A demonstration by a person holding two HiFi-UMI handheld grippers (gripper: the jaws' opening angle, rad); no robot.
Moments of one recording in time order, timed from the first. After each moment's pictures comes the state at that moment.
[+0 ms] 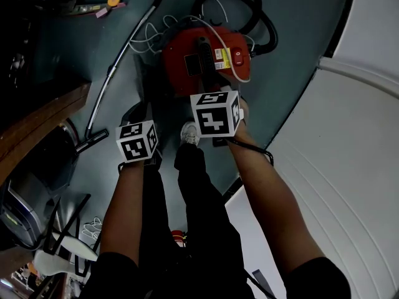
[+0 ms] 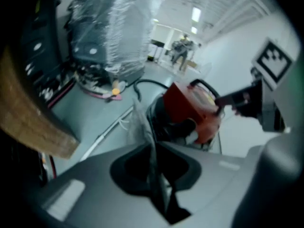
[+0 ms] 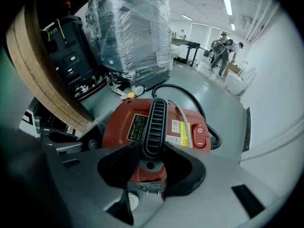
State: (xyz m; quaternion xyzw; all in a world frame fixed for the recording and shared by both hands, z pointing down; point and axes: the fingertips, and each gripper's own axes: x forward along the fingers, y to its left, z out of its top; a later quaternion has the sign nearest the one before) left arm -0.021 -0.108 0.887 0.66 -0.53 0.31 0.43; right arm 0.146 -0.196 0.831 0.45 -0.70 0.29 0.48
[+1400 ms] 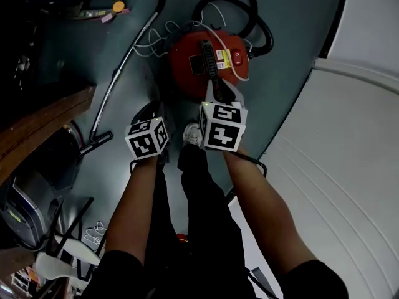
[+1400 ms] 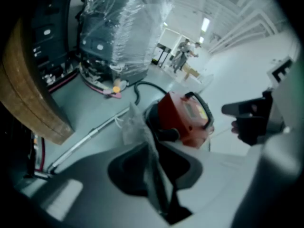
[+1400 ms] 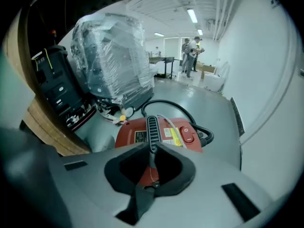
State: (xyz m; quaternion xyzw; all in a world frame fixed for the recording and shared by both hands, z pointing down) left arm -0.008 -0.107 0.861 0.64 -0.54 0.24 0.48; right arm 0.149 -0.183 0.782 0.57 -0.68 0.31 0.34
